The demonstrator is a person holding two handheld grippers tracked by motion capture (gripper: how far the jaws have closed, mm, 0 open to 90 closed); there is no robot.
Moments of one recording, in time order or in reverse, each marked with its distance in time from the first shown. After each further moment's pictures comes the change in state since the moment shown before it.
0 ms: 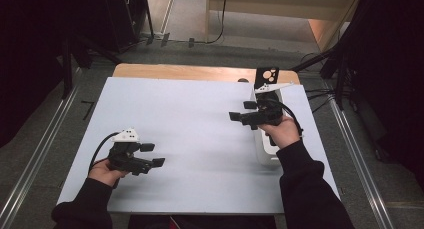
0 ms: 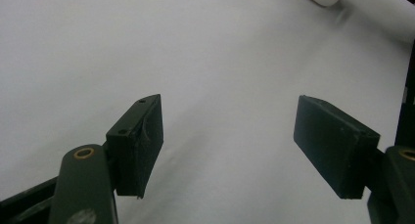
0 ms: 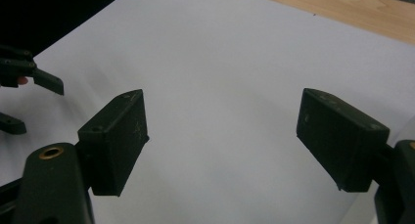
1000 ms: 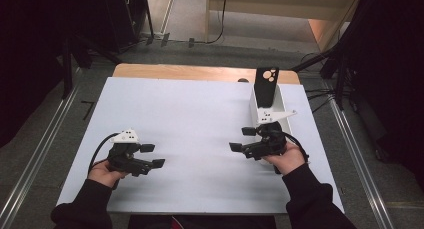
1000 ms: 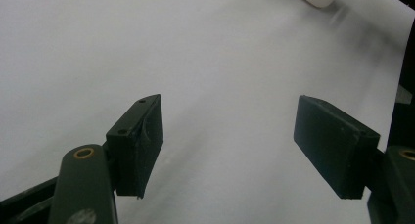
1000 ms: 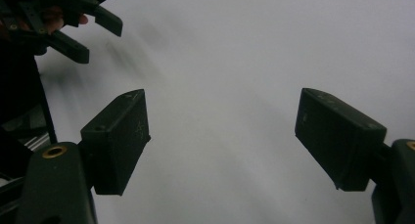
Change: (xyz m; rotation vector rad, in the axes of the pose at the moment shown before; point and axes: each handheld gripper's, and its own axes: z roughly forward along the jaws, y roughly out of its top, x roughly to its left) left arm -0.004 0.000 -0.002 -0.008 -0.005 0.003; right arm 0.042 -0.058 -0.018 0.029 0.104 -0.071
